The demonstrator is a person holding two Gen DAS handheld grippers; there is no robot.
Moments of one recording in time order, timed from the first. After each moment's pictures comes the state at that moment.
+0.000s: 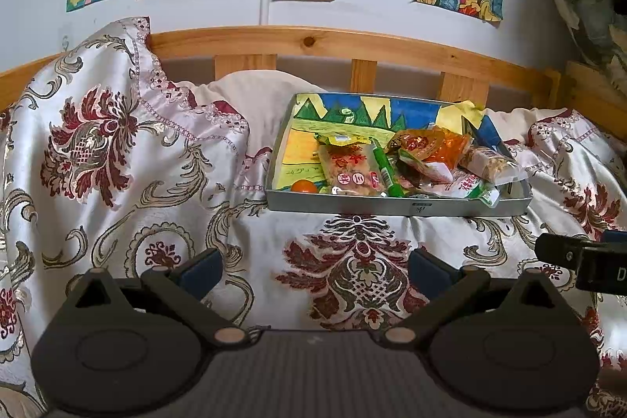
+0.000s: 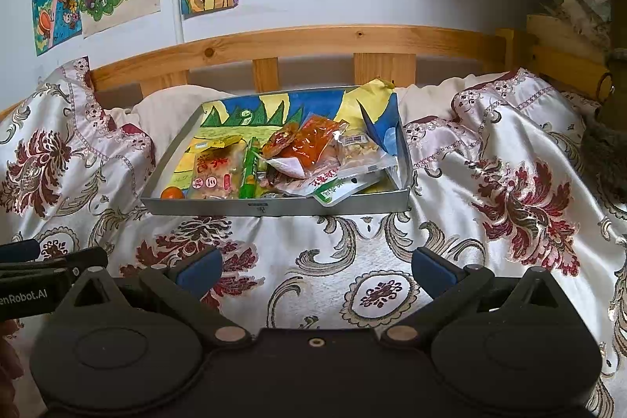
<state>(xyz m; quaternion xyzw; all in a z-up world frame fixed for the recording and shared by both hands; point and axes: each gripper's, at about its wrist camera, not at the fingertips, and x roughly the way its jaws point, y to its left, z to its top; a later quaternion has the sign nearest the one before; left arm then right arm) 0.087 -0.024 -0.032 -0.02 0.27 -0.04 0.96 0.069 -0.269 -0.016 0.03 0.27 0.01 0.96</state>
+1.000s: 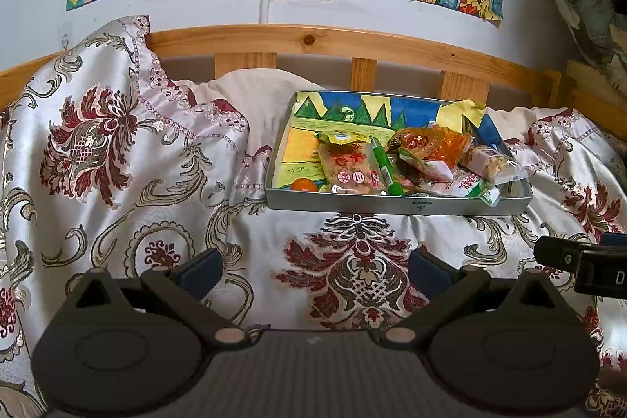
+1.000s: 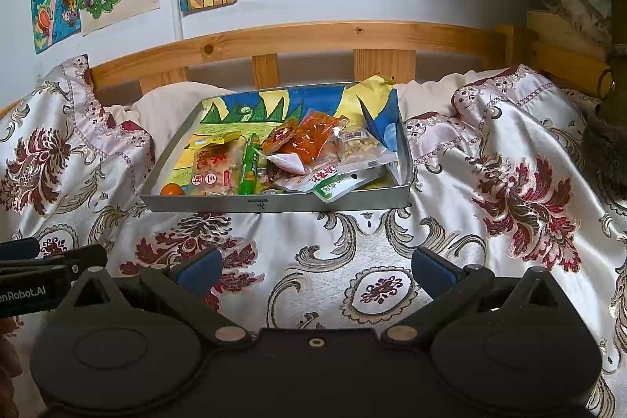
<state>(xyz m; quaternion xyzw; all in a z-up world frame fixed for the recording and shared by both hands) 0.087 -0.024 -0.032 -0.02 0.27 -0.04 0.96 0.069 -0.269 -0.018 0.03 0.28 0.01 0.96</state>
